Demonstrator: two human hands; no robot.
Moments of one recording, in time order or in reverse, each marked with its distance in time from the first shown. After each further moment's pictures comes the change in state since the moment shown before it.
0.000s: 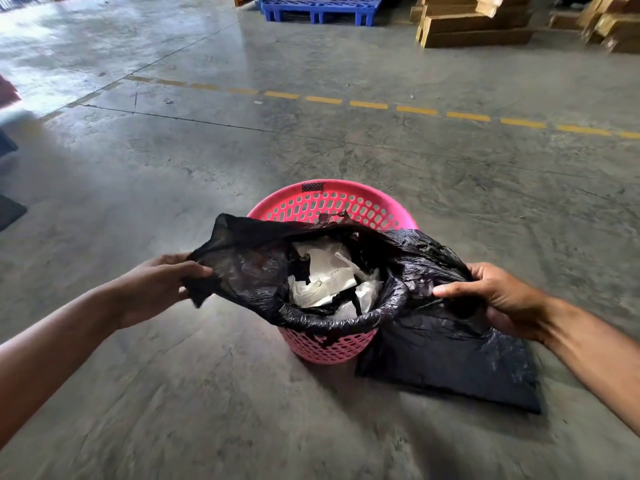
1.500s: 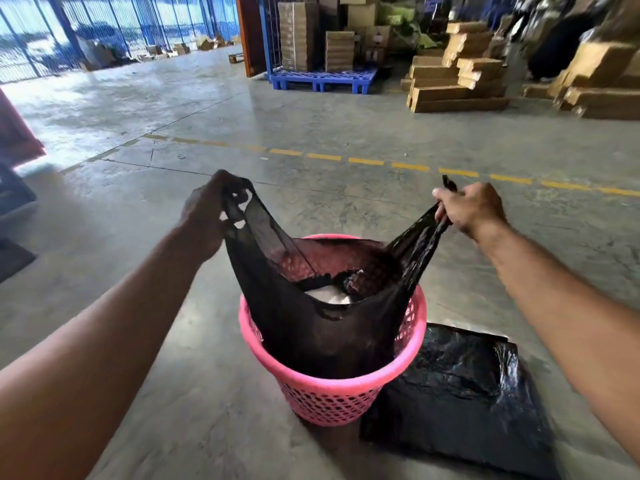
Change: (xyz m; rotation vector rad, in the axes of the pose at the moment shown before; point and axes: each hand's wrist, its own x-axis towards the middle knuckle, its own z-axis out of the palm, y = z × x) left_hand 0.073 0.160 0.054 -0.242 0.396 0.361; right_hand 0.071 -0.163 0.019 -0.600 0.938 -0.360
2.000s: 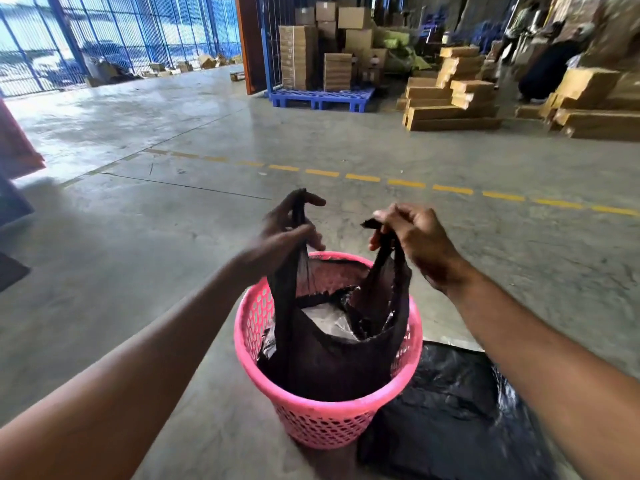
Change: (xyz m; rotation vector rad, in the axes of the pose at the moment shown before) left_hand -0.027 -0.026 0.066 0.309 -0.466 0.411; right_hand -0.047 -0.031 0.032 0.561 -0.400 -0.308
